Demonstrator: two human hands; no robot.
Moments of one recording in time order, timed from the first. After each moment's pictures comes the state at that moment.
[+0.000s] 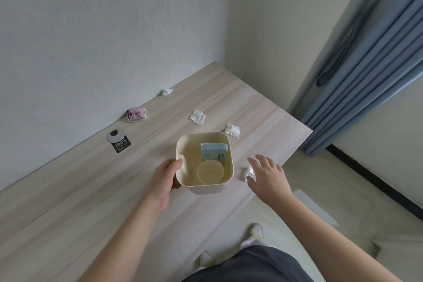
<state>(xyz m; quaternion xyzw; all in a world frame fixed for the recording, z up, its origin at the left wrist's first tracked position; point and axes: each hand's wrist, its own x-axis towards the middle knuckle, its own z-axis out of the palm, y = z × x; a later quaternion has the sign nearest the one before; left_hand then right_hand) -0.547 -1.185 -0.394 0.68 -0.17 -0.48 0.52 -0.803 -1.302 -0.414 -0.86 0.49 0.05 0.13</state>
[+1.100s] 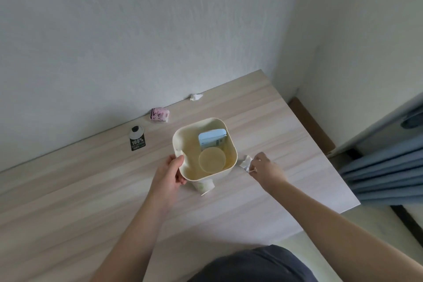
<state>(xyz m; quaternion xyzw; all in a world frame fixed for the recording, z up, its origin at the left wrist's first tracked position) -0.552 -1.301 -0.380 0.68 -0.03 -0.35 0.64 -0.717 -1.520 -0.498 -0.90 0.32 0.10 0.26</state>
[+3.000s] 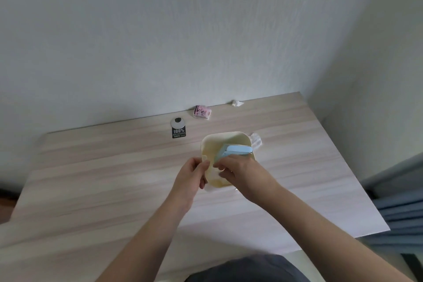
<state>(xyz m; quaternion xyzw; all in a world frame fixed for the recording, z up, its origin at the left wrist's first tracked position) -0.549 -1.203 -0.373 0.72 -0.03 -0.30 0.63 -0.646 -1.341 -0.303 -0.95 0.07 0.00 0.31</state>
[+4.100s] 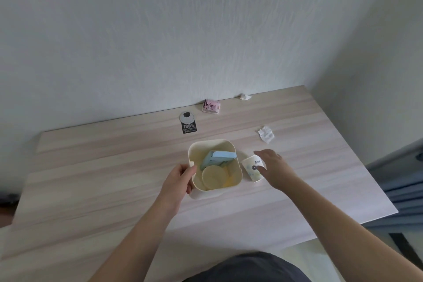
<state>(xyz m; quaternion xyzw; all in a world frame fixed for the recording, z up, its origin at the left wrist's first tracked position) -0.491 -1.104 -0.410 0.73 -0.01 -0.35 0.58 -0.631 -1.361 -0.411 -0.92 0.30 0.11 0.24</state>
